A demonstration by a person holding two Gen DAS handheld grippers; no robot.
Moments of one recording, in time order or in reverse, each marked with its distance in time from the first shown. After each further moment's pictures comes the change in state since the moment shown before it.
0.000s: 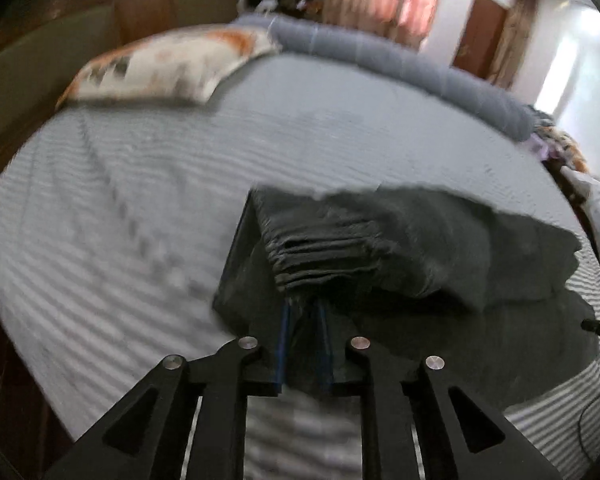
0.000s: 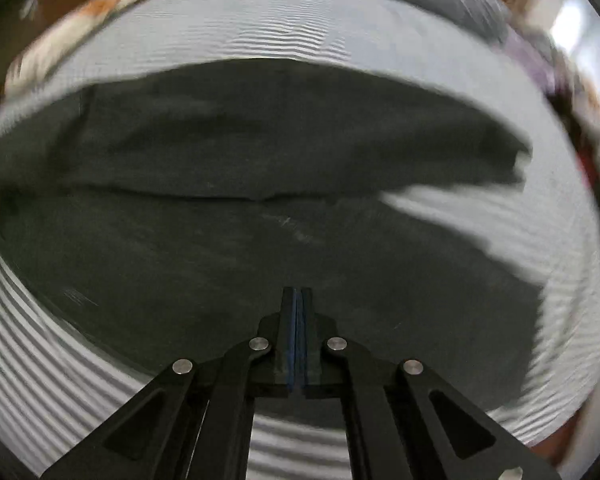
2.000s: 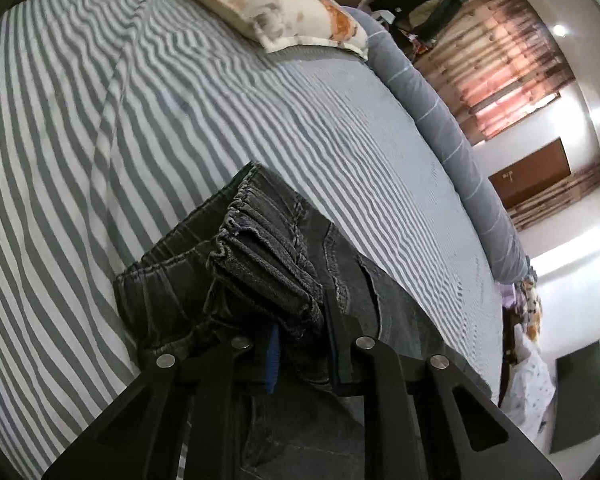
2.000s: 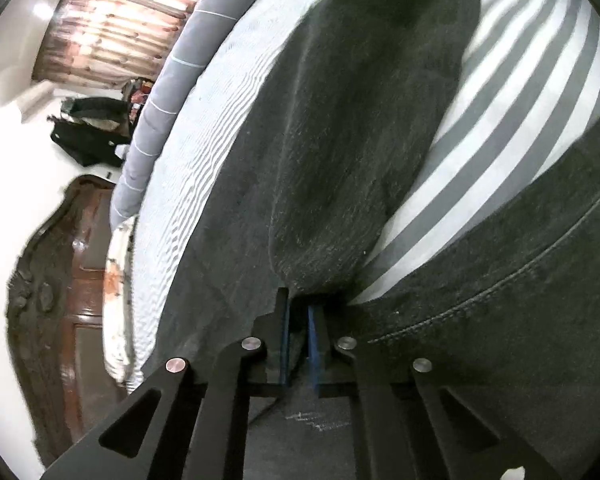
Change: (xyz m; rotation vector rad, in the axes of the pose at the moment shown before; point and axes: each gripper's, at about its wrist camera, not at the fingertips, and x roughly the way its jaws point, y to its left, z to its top) left arm 0.039 0.011 0.039 -0.587 -0.016 -0.184; right arm 0.081 -0.101 0.054 0.785 -0.238 0.433
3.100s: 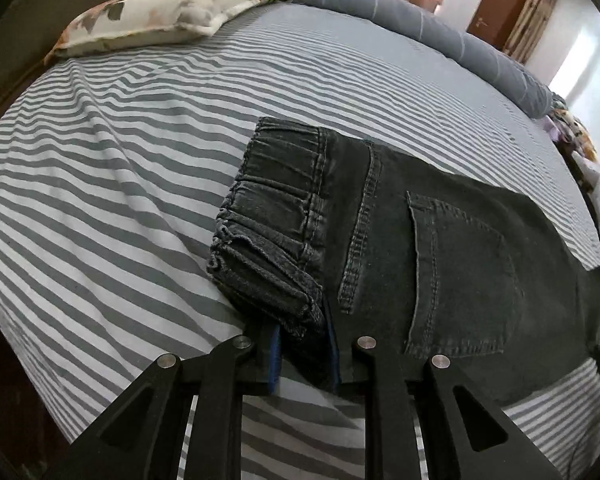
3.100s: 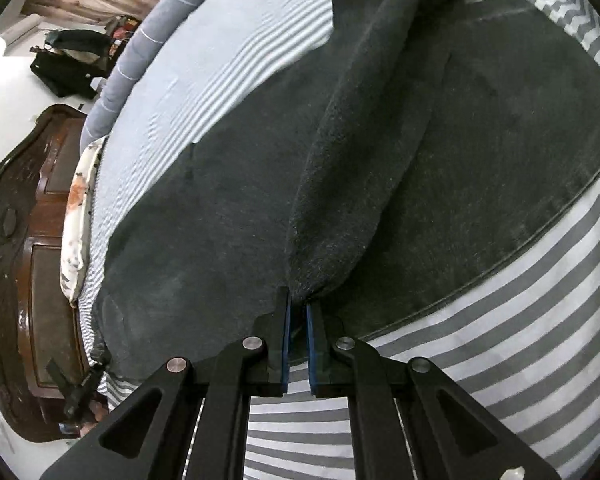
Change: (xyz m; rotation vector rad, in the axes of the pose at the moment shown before) left arm 0.006 0.031 -0.024 0.561 0.149 0.219; right arm -0.076 -0.035 -0.113 -0.080 0.189 -0.159
